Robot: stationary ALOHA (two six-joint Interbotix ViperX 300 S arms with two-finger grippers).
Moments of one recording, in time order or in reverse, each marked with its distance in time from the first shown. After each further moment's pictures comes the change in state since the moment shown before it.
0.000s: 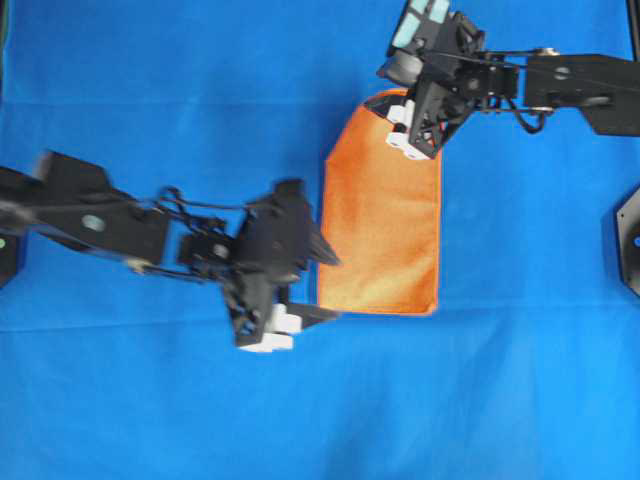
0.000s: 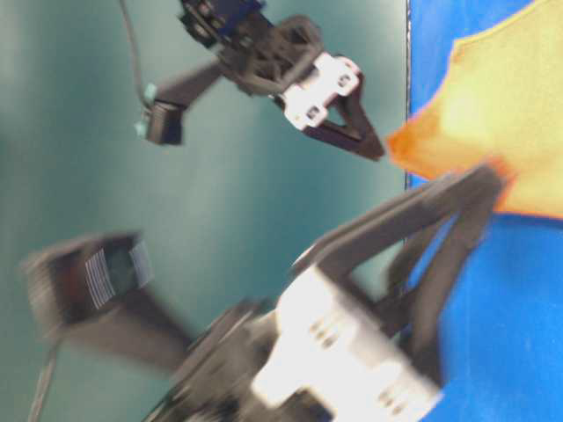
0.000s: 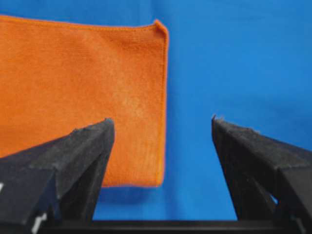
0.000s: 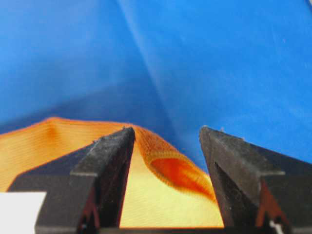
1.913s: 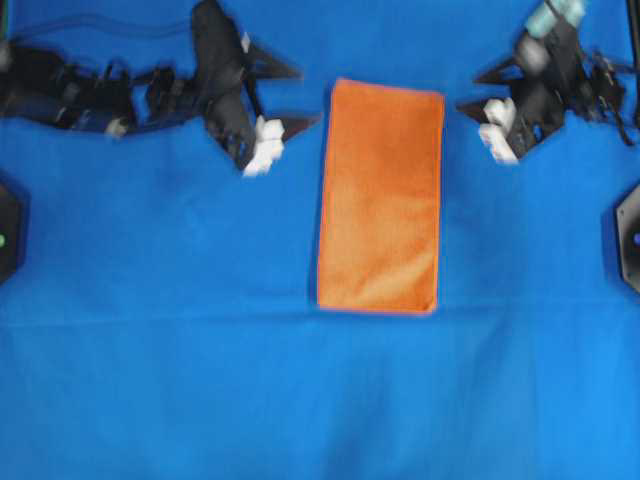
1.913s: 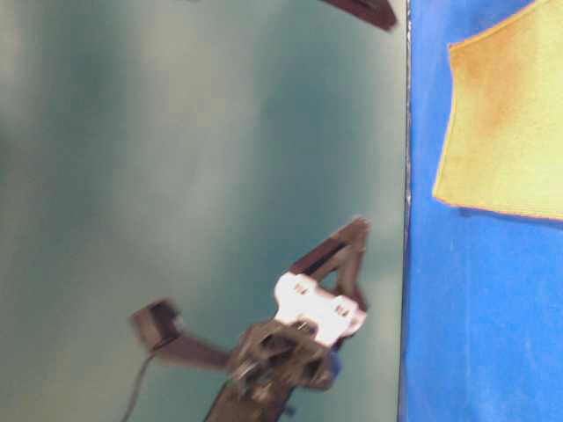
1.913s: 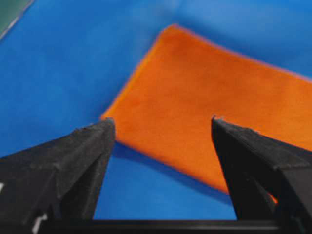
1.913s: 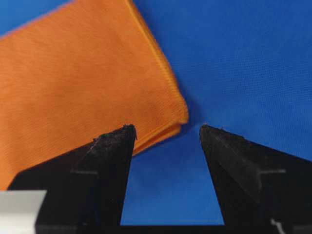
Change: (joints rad) left arm 0.463 0.051 0.129 0.000 -0.359 0.106; right arm -0.179 -0.195 0.337 0.120 -0.152 0.006
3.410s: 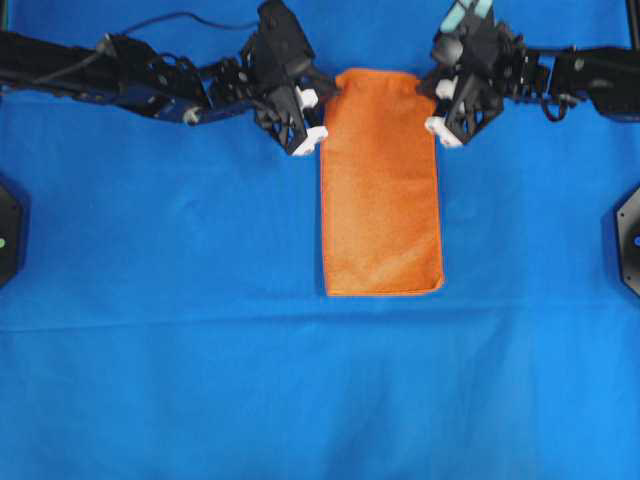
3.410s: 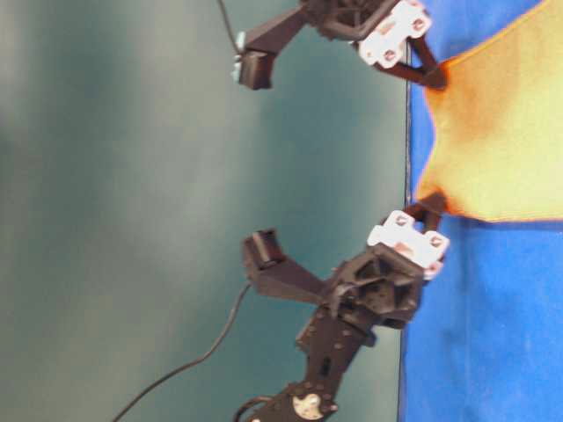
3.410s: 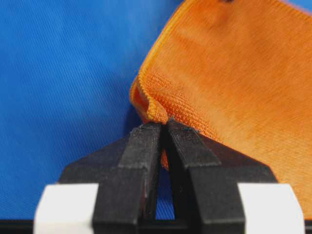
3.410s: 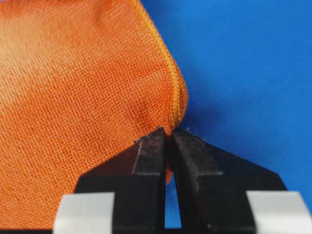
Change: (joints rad) left arm 0.069 0.282 -0.178 0.002 -0.026 0.003; right arm -0.043 0.305 -0.187 -0.046 -0.054 -0.078
